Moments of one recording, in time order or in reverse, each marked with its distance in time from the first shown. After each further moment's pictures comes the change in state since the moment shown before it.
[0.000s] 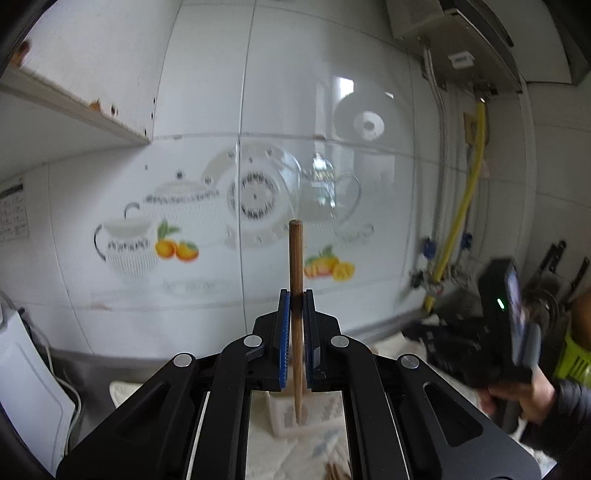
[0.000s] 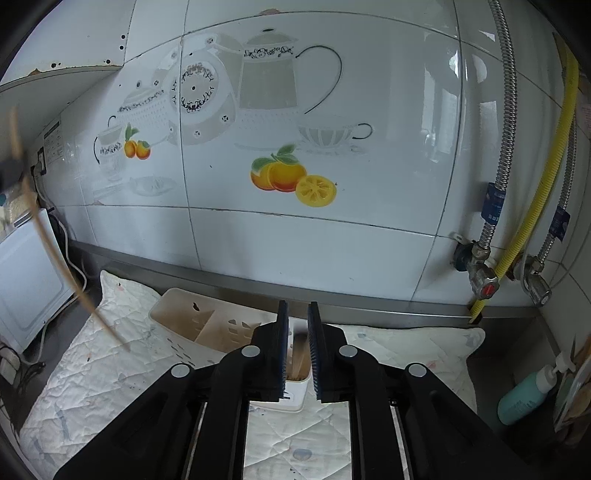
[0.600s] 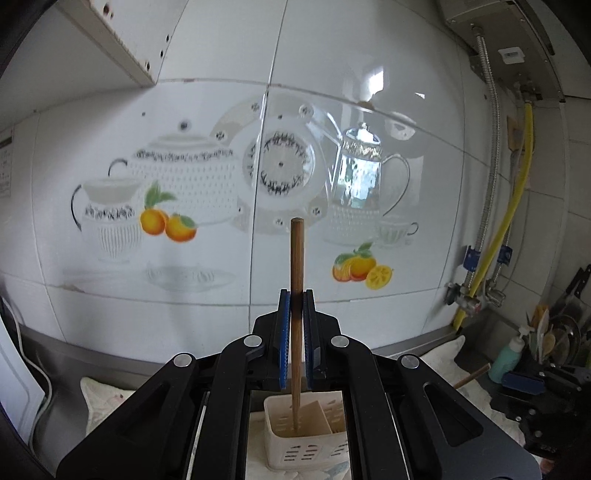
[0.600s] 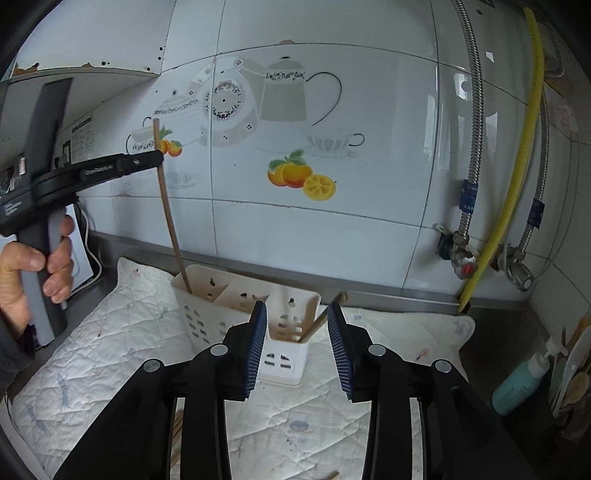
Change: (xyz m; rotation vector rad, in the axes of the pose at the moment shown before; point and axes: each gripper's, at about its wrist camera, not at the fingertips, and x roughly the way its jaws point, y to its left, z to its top) left arm 0.081 0.021 -0.025 -0.109 0.021 0.043; right arm -0.054 0.001 -0.050 -0.038 -0.080 0.025
